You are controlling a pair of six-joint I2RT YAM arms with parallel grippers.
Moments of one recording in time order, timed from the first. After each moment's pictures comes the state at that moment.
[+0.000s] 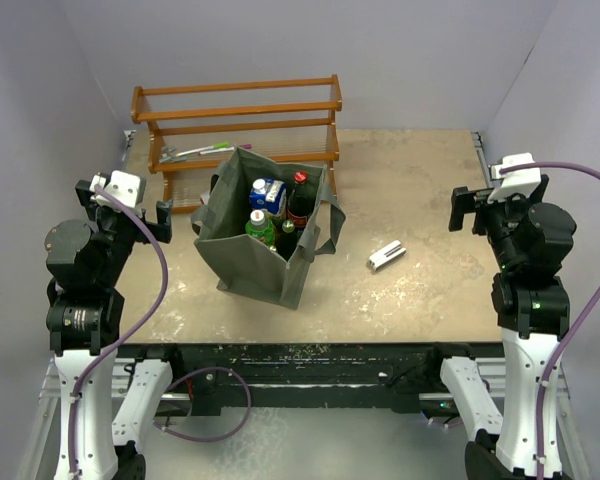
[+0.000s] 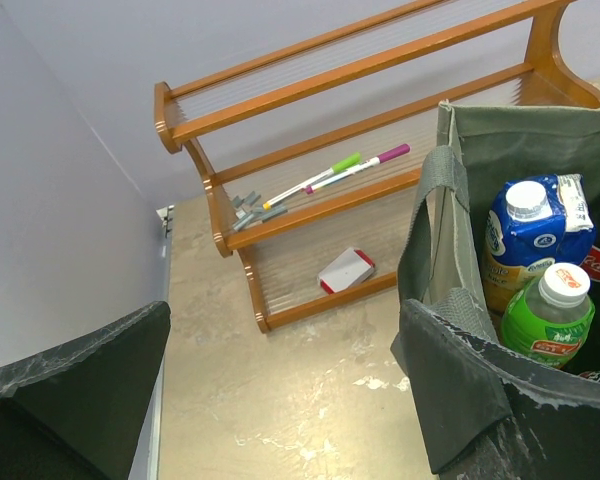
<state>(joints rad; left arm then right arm) 0.04 0.64 1.09 -0.49 0.17 0.22 -0.09 0.72 1.18 -0.59 -0.07 -0.23</state>
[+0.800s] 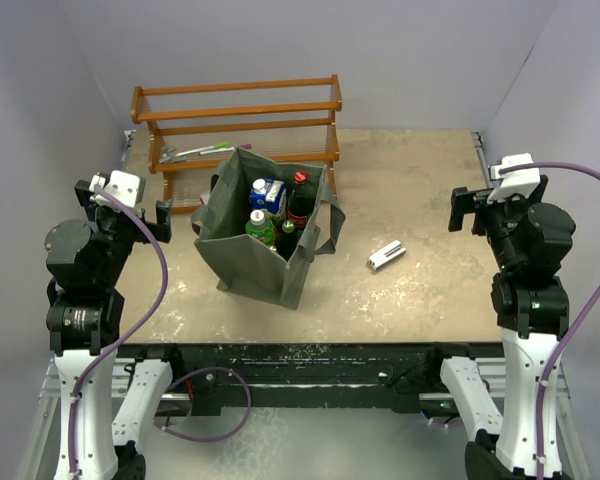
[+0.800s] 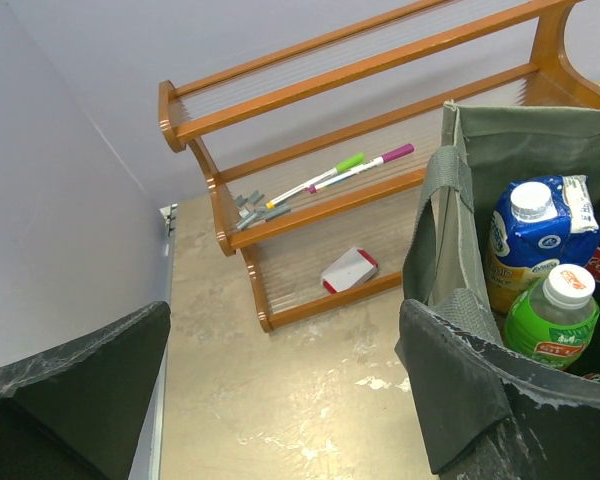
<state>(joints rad) 0.04 0.64 1.09 -0.50 0.16 0.22 -0.09 0.72 1.17 -0.59 -0.07 -0.23</state>
